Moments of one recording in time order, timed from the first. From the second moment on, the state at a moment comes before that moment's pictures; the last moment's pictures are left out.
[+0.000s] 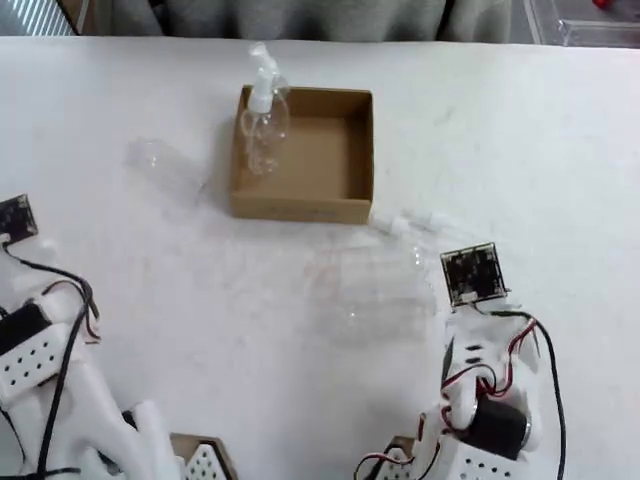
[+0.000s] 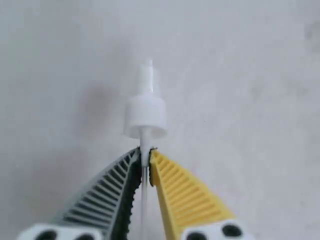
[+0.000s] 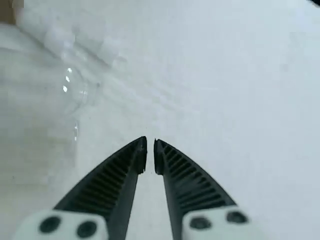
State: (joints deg) left arm -41.5 -45.1 59.3 60.6 -6.2; right arm 13.6 -102.5 80.1 62.0 35.5
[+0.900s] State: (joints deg) left arm -43.5 -33.4 42.7 68.4 -6.0; right arm -39.3 -62.1 50.2 62.2 32.6
